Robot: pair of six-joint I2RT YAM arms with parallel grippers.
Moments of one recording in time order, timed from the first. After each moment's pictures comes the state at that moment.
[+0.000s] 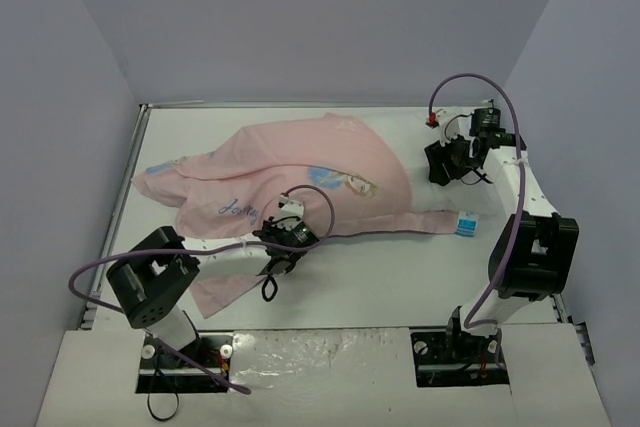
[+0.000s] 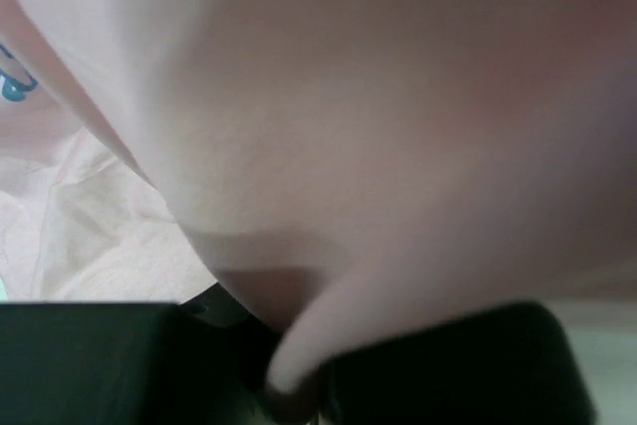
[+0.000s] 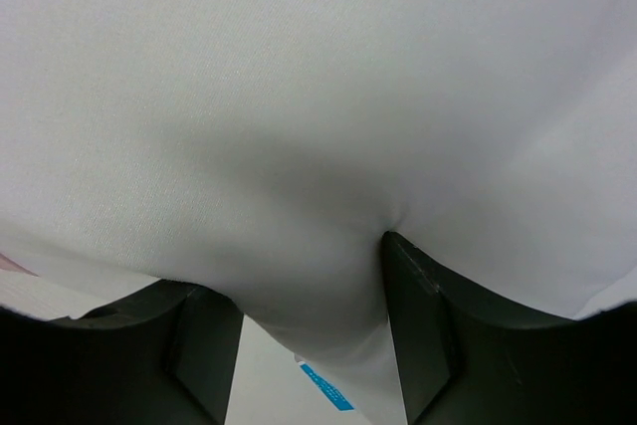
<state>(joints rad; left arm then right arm) -0.93 1.62 0.80 -0.34 -0.77 -0.54 -0.09 1.63 1.32 -0.71 -0.39 -0.60</state>
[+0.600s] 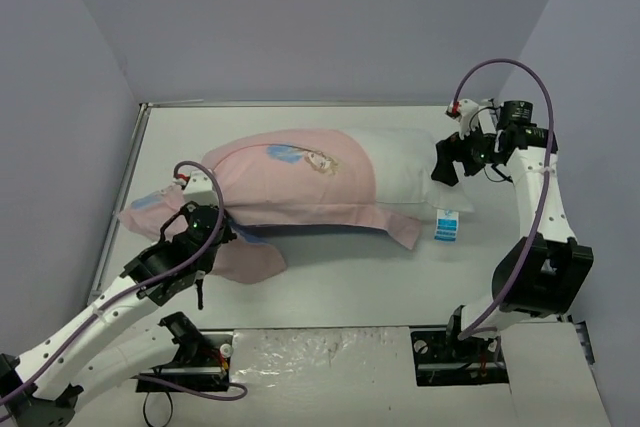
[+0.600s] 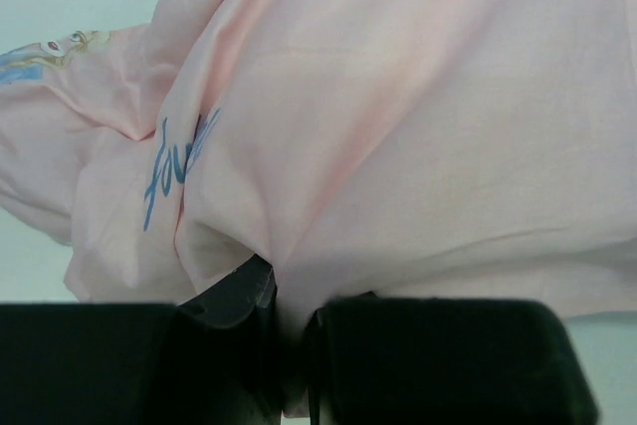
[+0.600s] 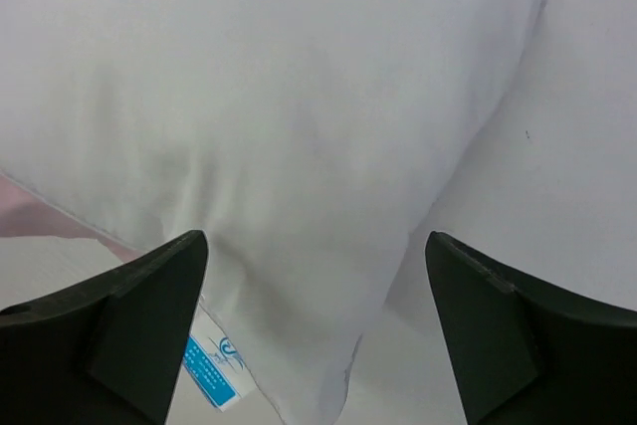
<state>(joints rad) -0.77 0.77 0.77 -0.55 -0.67 -0.53 -0.20 1.55 1.42 -0.91 -0.63 -0.68</state>
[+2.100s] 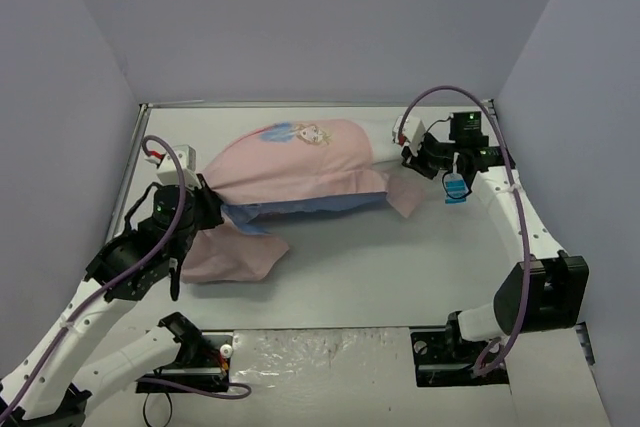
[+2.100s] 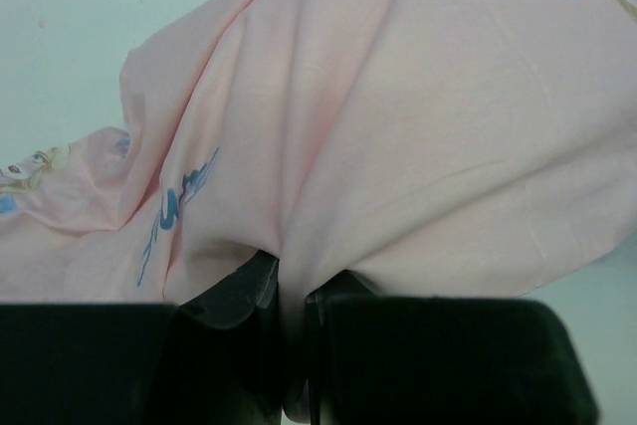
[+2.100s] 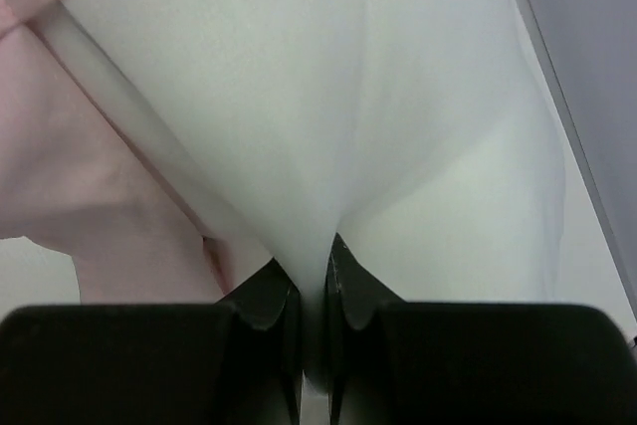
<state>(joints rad) -0.64 0.75 1.04 -0.74 -0.48 -0.51 0.12 1.42 1.20 -0.58 -0.54 -0.94</state>
